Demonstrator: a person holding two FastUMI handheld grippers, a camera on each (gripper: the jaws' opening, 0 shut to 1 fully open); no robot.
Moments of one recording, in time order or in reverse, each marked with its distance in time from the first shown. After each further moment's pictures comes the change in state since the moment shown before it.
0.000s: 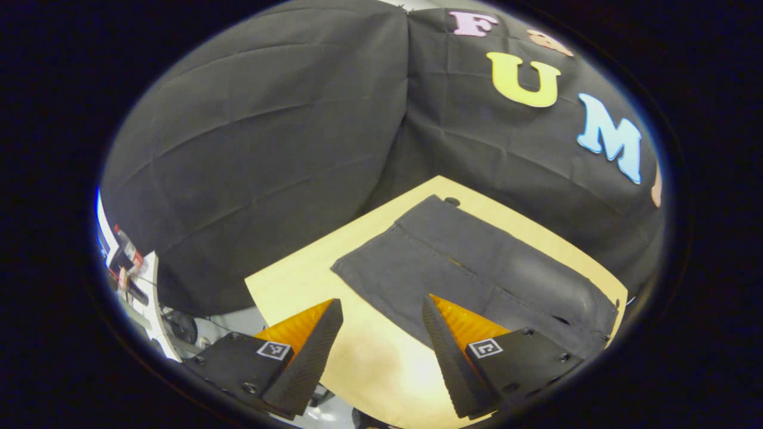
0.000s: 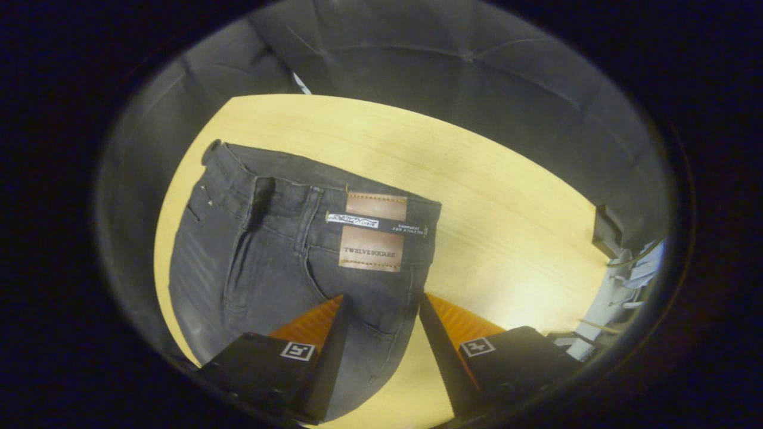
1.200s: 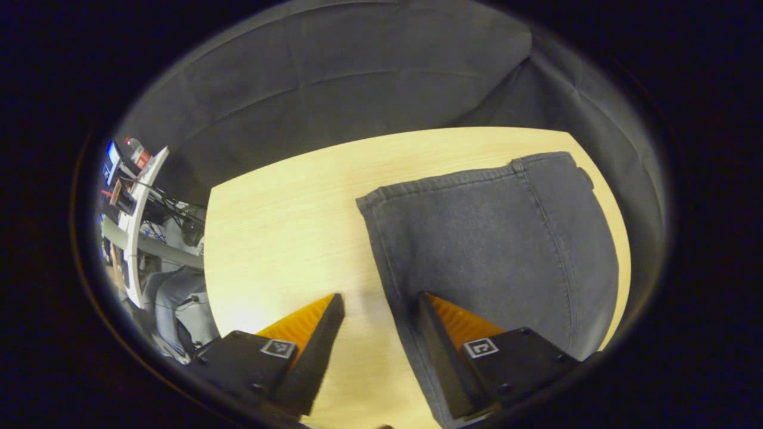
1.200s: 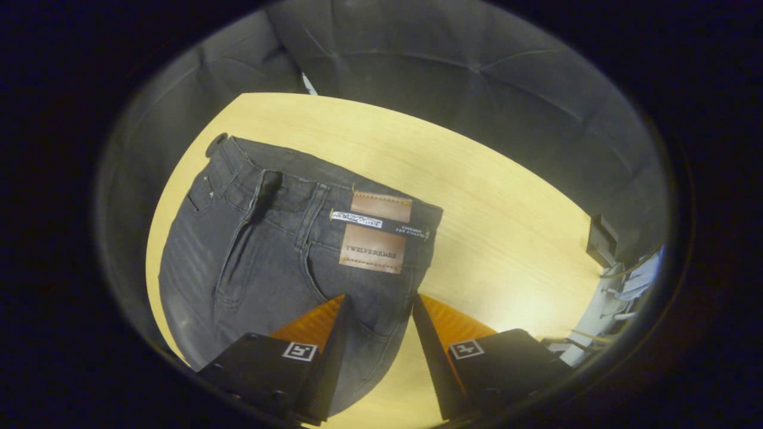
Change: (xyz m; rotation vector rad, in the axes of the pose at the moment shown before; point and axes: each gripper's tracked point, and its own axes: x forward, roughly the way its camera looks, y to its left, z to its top) left arm 0.242 0.060 -0.058 -0.343 0.372 0.299; right arm -0.001 -0.001 0.002 -0.075 -0.064 0.026
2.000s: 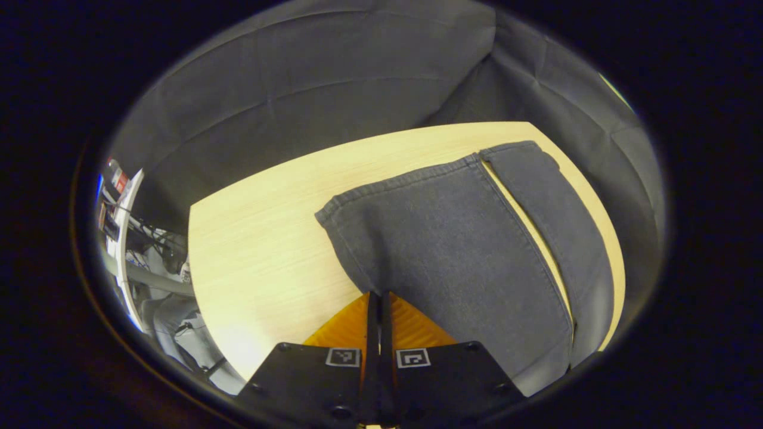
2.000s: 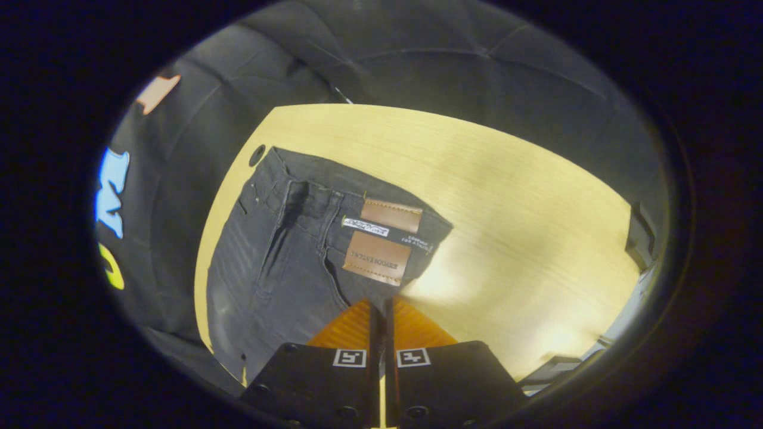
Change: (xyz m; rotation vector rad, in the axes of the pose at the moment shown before) left arm -0.010 0.039 -0.019 0.034 -0.051 -0.107; right arm 0.002 0.004 0.007 -0.013 -0.003 0.315
